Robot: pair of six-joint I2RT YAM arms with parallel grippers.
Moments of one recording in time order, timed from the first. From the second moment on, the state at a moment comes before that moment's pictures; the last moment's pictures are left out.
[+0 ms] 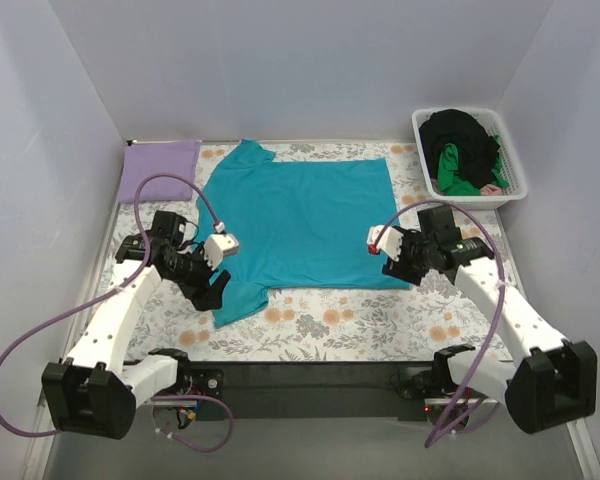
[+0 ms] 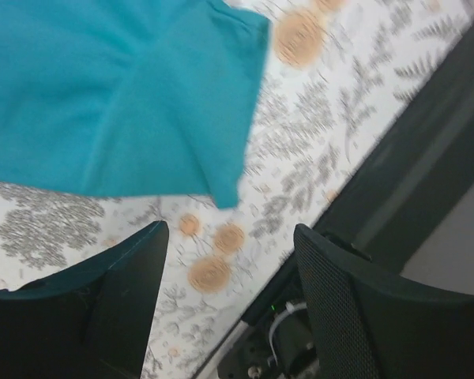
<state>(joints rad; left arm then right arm) -0.14 1.06 0.92 -1.18 0.51 0.72 0.30 1.06 0.78 -0.70 -0.28 -1.04</state>
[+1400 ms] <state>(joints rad) -0.14 1.35 0.72 -0.71 0.21 0.50 0.35 1.50 0.84 -0.64 -0.13 -0.77</state>
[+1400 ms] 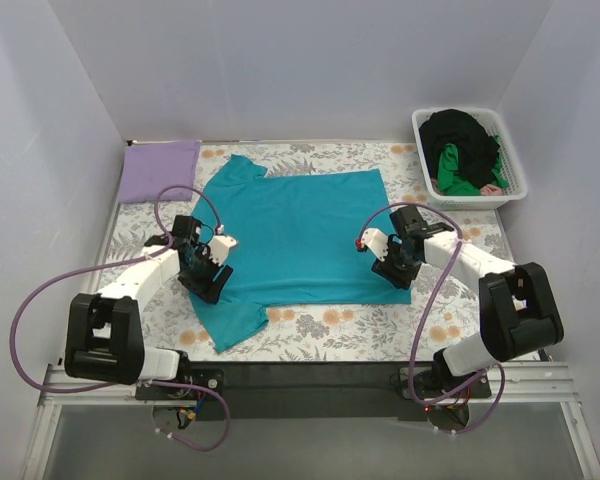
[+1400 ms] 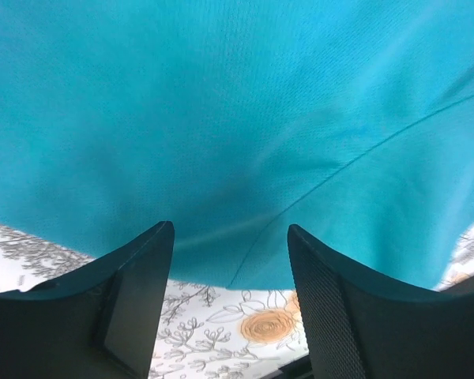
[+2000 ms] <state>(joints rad) -0.28 1.19 0.78 -1.13 0.31 0.72 0.41 1.27 0.77 -0.79 -0.14 -0.86</state>
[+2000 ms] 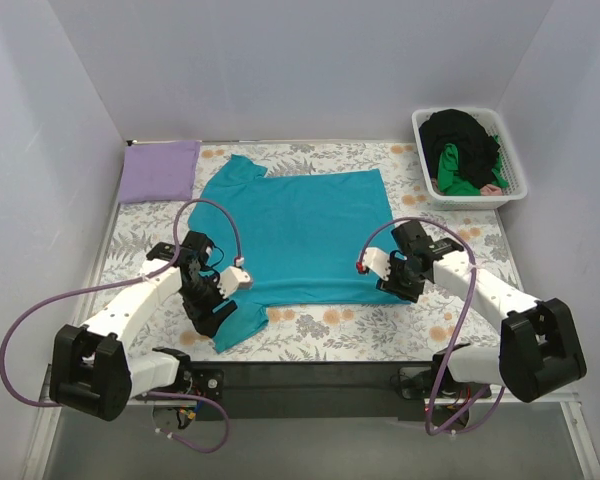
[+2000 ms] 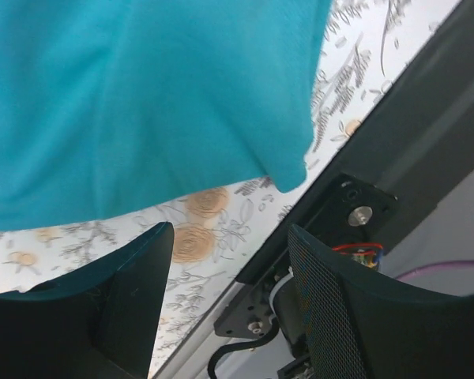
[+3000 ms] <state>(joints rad) -0.73 1.31 0.64 -1.03 0.15 0.51 0.45 1.33 0.67 -0.64 0.01 -0.87</state>
